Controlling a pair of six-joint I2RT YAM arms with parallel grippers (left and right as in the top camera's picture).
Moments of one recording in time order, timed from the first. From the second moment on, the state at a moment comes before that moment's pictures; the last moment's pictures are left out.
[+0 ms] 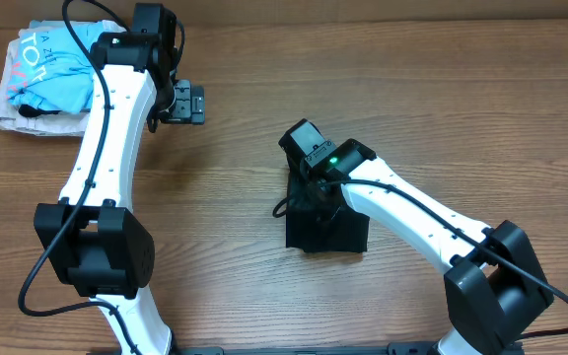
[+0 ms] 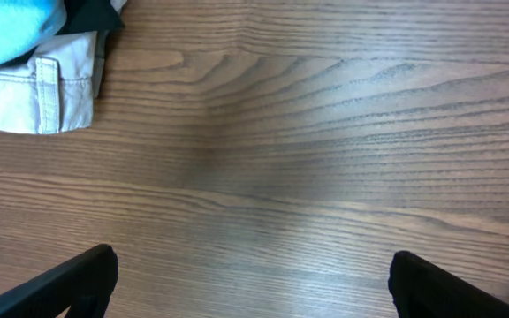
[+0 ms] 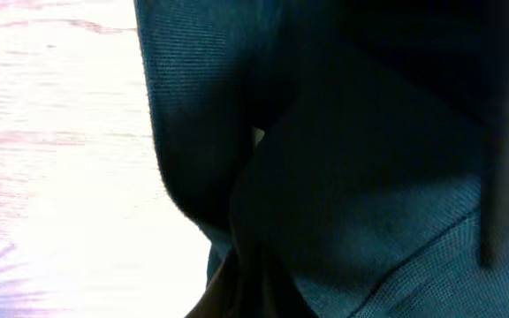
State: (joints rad) left arm -0.08 1.99 1.94 -1.29 -0.15 -0.13; right arm 0.68 1.80 1.33 -0.86 -0.06 0.72
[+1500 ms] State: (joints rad) left arm -0.08 1.99 1.94 -1.27 -0.05 -0.13; right arm 0.53 1.86 1.34 -0.88 0.00 0.44
